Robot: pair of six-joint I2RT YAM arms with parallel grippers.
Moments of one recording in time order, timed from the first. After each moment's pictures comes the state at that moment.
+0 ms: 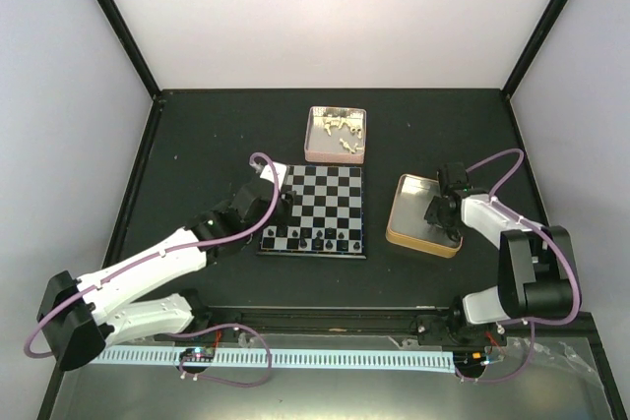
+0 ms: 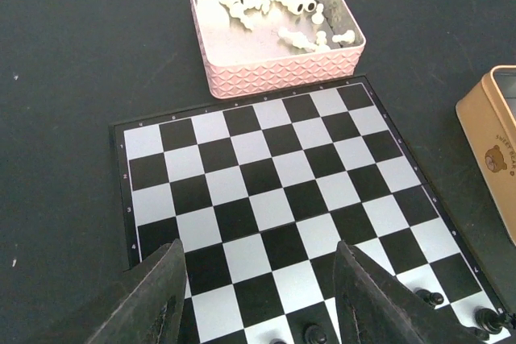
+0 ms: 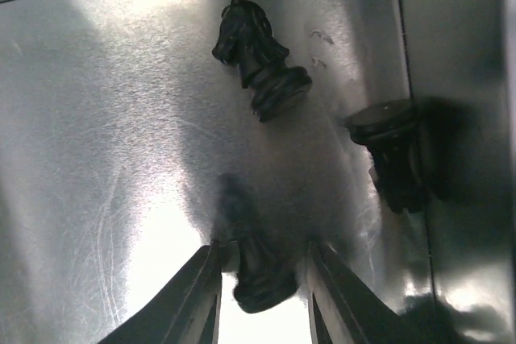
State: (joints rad) left arm -0.84 1.05 0.75 -0.32 -0.38 -0.38; right arm 0.11 1.43 0.68 -0.53 0.12 0.56
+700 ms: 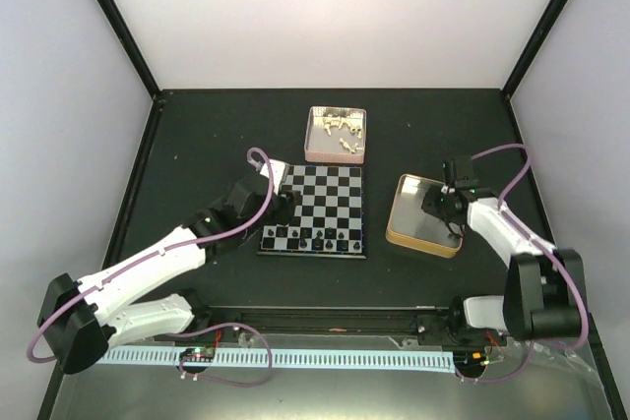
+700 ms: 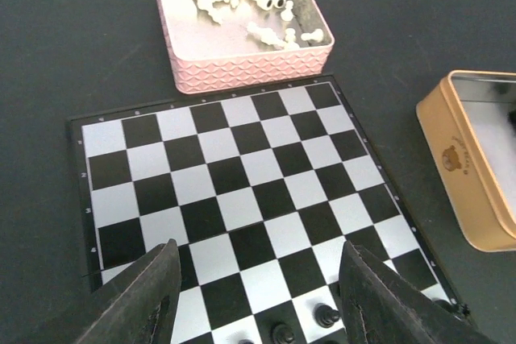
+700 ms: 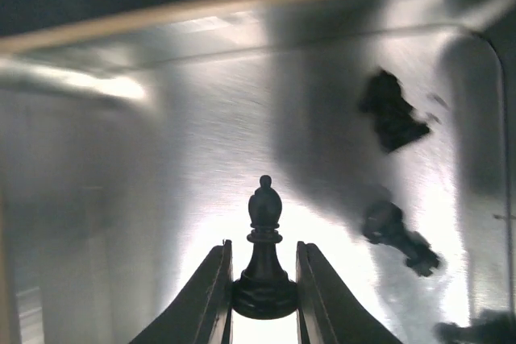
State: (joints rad) left arm -0.78 1.05 0.74 -0.29 -0.26 -0.40; right arm 0.11 1.38 0.71 -0.50 0.01 0.52
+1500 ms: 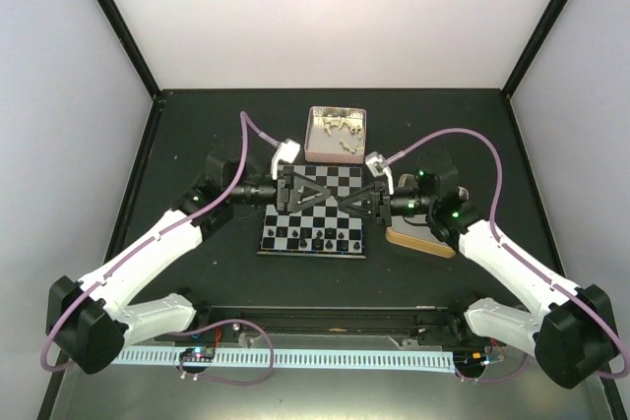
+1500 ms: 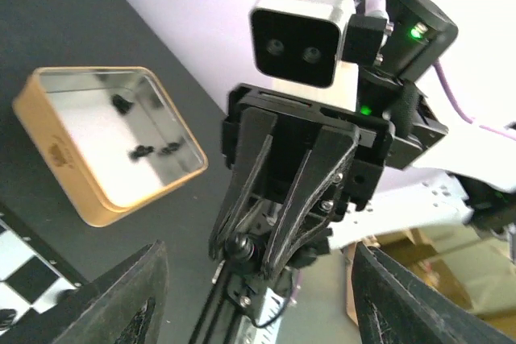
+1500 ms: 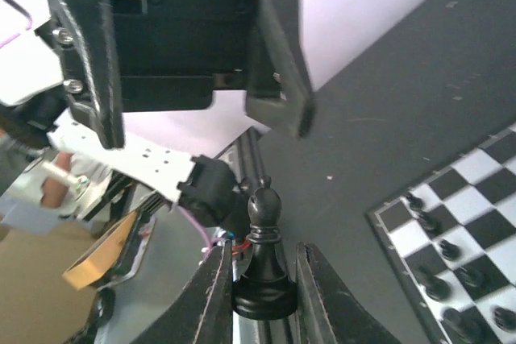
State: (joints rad) left arm -0.57 1.10 0.87 -0.07 0.82 -0.63; right arm 0.49 1.07 0.69 0.07 -1.01 0.47
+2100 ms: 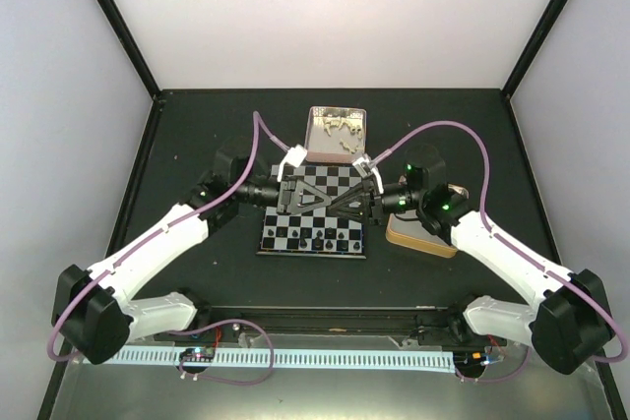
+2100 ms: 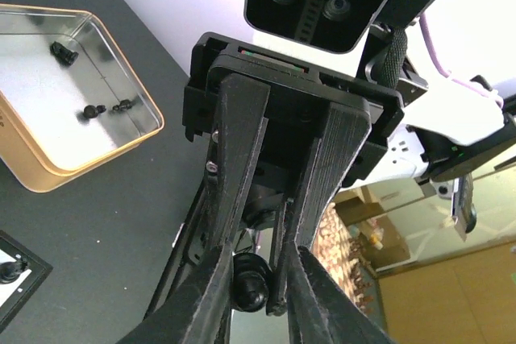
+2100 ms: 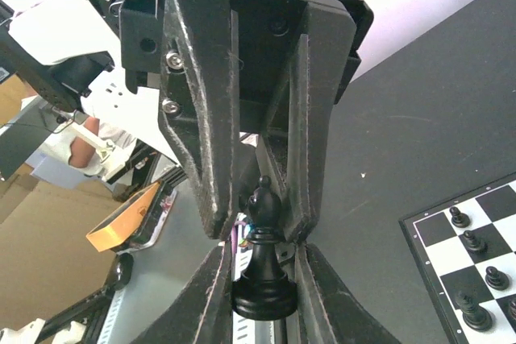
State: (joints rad) left arm -0.57 1.16 0.87 -0.04 1.03 -0.67; right arm 0.58 1.16 0.78 0.06 -1.09 0.39
